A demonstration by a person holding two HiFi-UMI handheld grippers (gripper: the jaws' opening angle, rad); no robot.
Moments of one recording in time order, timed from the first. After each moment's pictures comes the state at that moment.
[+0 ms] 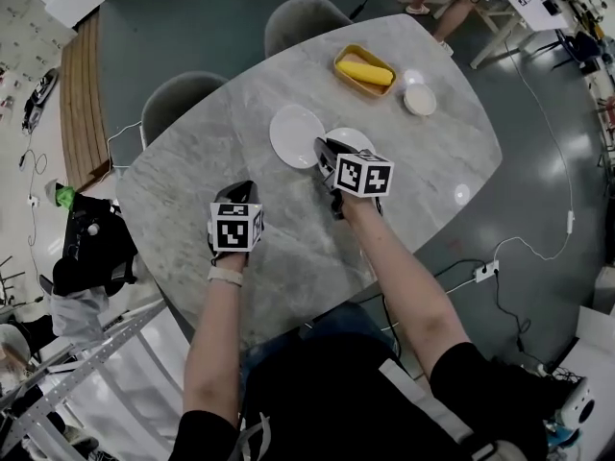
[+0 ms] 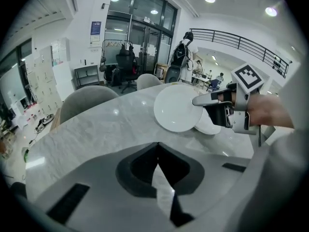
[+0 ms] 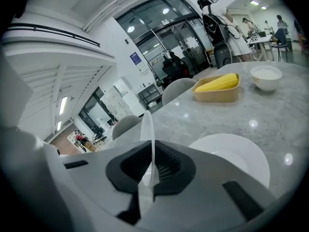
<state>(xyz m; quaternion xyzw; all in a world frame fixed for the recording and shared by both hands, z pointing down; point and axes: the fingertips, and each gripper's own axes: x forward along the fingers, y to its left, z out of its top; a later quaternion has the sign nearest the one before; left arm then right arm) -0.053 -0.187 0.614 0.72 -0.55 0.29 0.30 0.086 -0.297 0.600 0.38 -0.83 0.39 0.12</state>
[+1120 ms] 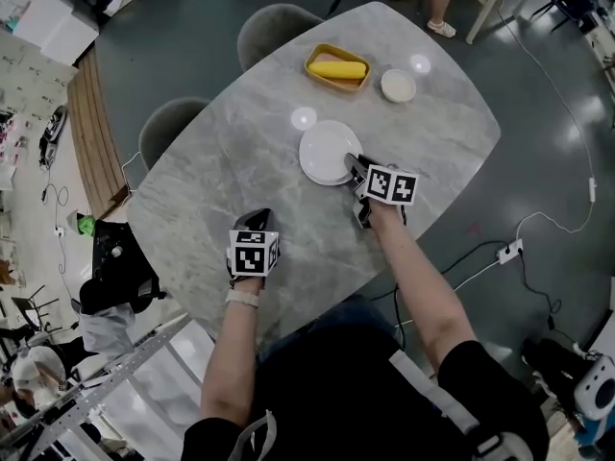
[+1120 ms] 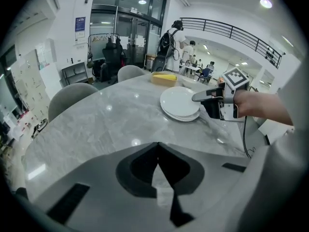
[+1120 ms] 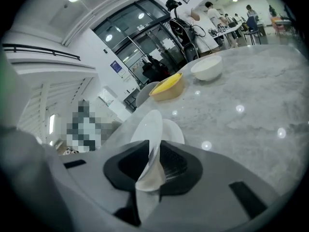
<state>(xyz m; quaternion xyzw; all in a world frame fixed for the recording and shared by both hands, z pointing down) 0.021 -0.146 0.625 0.74 -0.50 0.34 0.31 0.220 -0.279 0.643 0.44 -0.77 0.46 0.08</state>
